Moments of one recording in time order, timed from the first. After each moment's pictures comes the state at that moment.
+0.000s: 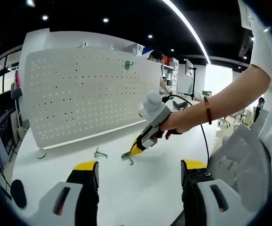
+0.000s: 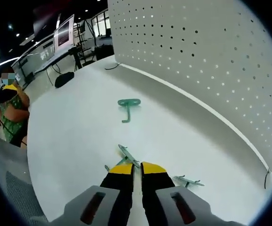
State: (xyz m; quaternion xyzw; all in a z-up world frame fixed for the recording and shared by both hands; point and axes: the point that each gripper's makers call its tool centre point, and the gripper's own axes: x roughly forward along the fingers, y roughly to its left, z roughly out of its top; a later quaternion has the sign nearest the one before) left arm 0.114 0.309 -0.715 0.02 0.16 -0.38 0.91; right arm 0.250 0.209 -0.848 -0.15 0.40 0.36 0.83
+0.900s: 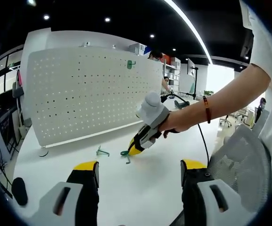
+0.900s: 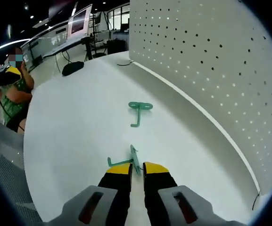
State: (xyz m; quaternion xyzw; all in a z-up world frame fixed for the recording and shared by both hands) left arm 0.113 0.317 -0.717 0.02 0.17 -0.37 0.91; right arm 0.253 0.228 -0.850 -0.22 0.38 0.40 0.81
